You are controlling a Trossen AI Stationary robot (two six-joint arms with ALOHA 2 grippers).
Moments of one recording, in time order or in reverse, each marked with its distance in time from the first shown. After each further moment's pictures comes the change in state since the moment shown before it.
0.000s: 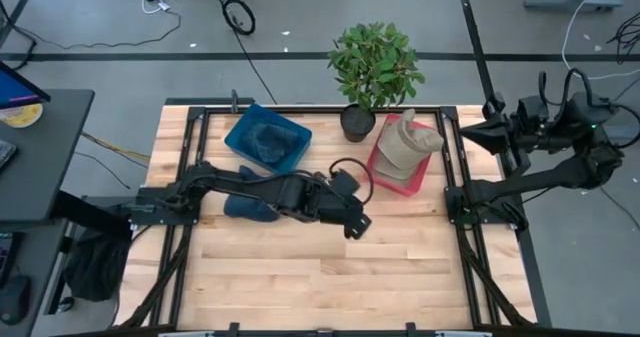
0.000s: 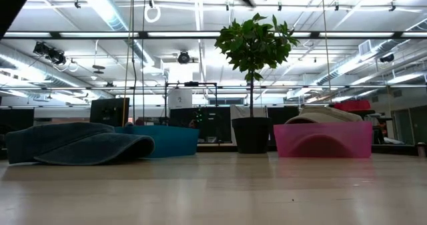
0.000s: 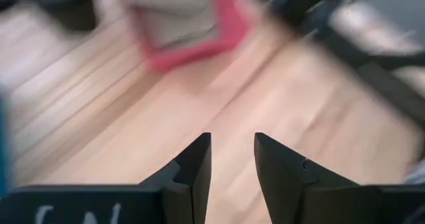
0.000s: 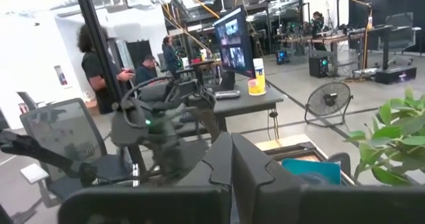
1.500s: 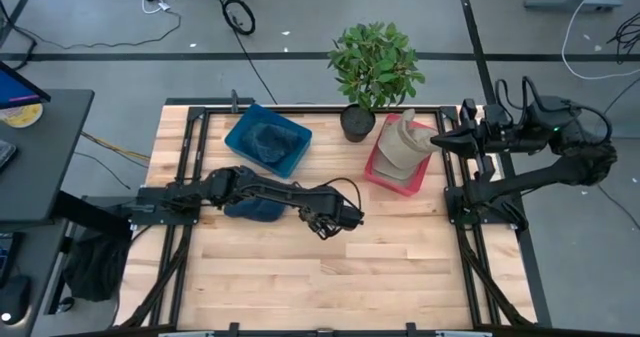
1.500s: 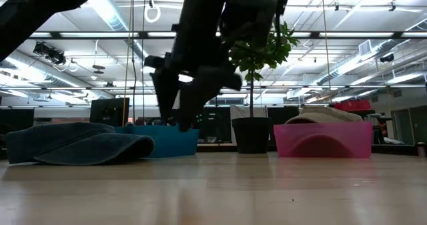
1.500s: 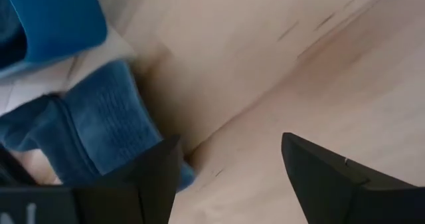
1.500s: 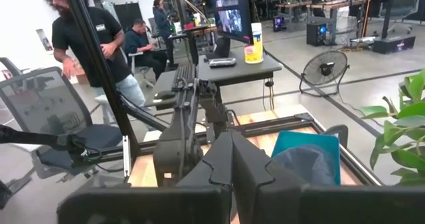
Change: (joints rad) left arm 0.085 0.233 -0.200 -0.448 0.247 -0.066; right arm 0.000 0.136 0.000 -0.004 0.000 -0.002
